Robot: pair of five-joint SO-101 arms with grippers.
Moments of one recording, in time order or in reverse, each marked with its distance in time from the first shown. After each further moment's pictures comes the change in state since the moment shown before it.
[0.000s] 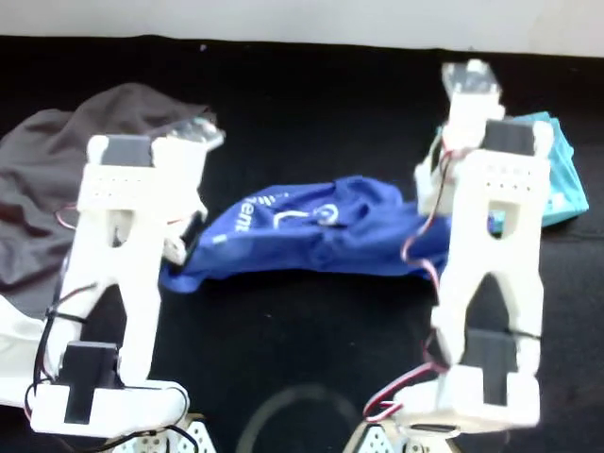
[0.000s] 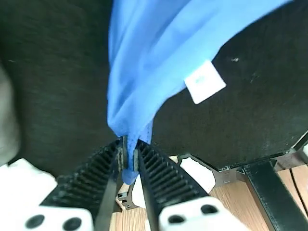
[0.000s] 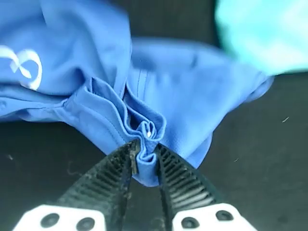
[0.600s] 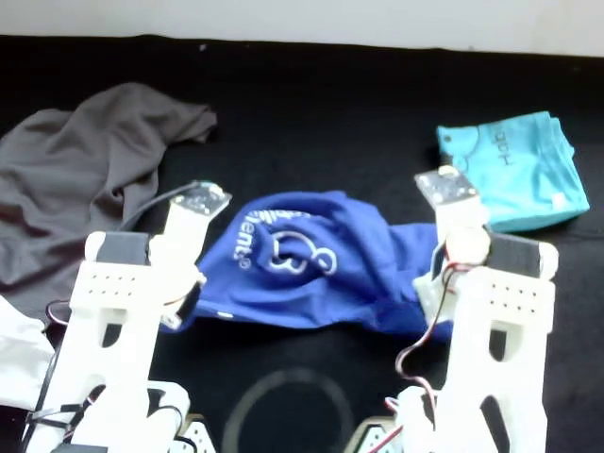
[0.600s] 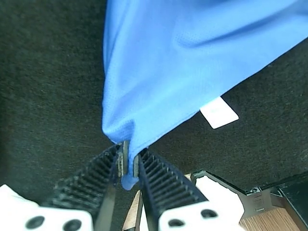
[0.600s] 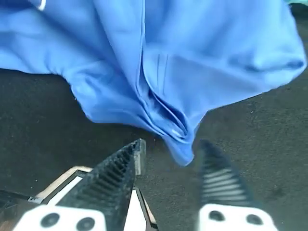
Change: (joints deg) left arm 0.4 -29.2 33.1 -12.7 -7.4; right arm 4.5 -34.3 36.4 -1.2 18.6
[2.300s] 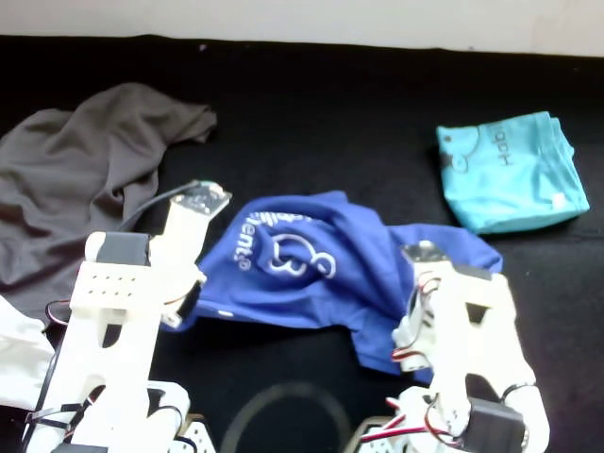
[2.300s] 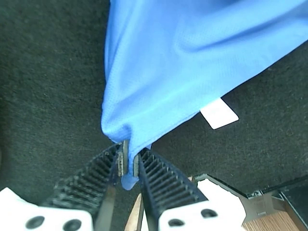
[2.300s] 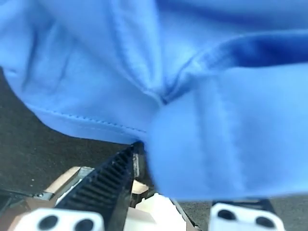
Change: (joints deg) left arm 0.0 0.0 0.0 -1.0 0.0; right arm 2.4 18.8 27.5 -21.0 -6.4
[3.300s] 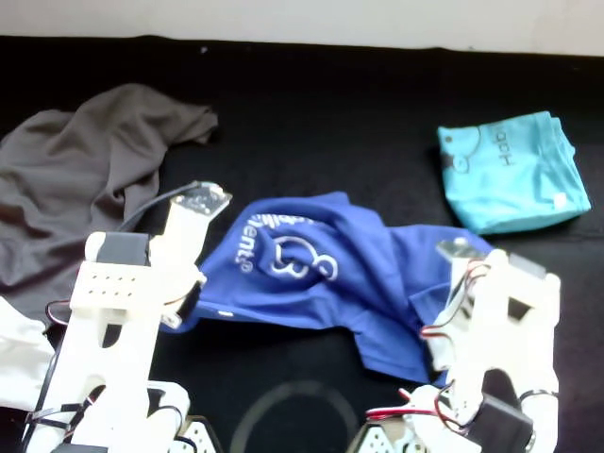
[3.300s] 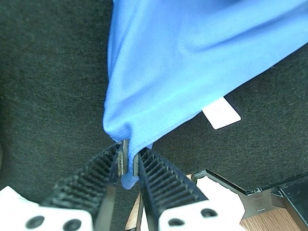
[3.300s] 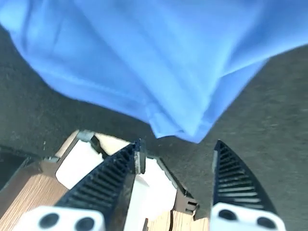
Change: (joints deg) left arm 0.0 0.0 0.0 0.3 0.0; right arm 12.2 0.2 -8.4 11.9 12.0
